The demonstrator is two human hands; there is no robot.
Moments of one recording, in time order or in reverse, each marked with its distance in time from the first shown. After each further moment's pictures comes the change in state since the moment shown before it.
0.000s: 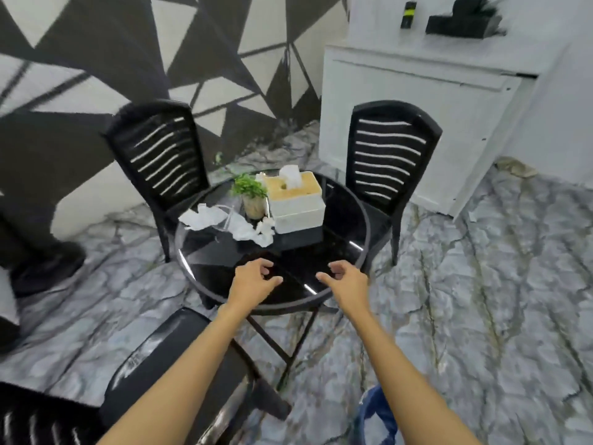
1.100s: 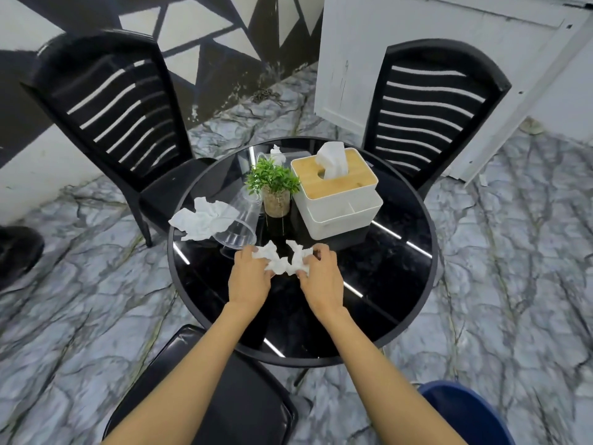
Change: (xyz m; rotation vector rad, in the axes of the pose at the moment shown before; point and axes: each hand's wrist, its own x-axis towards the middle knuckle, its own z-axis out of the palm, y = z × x) left_hand 0.186 -0.116 -0.013 0.285 0.037 0.133; right_hand 0.139 -0.025 0.195 -0.544 -0.004 -0.154
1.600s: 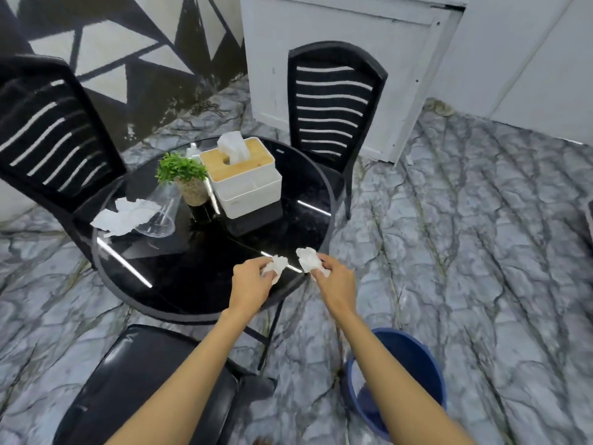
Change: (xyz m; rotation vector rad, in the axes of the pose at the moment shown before) left_hand -0.117 0.141 0.039 -0.373 -0.132 0.003; right_hand -0.137 0.128 -0.107 0.505 0.183 0.359
